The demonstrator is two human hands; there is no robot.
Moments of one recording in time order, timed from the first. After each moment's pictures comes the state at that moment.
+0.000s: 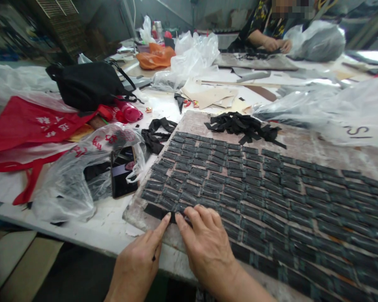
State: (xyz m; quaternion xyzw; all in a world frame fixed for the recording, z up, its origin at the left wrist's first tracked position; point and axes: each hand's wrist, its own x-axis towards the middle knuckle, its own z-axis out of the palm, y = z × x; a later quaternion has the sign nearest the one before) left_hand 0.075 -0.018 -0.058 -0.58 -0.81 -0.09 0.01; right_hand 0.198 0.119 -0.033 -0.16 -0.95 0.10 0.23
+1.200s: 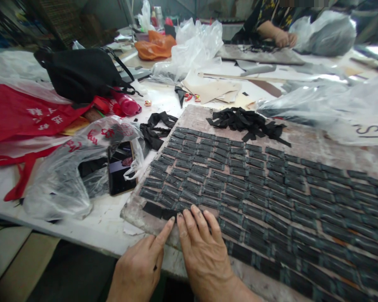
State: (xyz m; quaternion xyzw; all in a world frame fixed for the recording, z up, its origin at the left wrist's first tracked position) left_hand 0.084 -0.022 -0.057 -0.61 -0.79 -0.09 0.04; right_hand 0.199 0.101 -0.047 -0.18 -0.96 -0.01 0.20
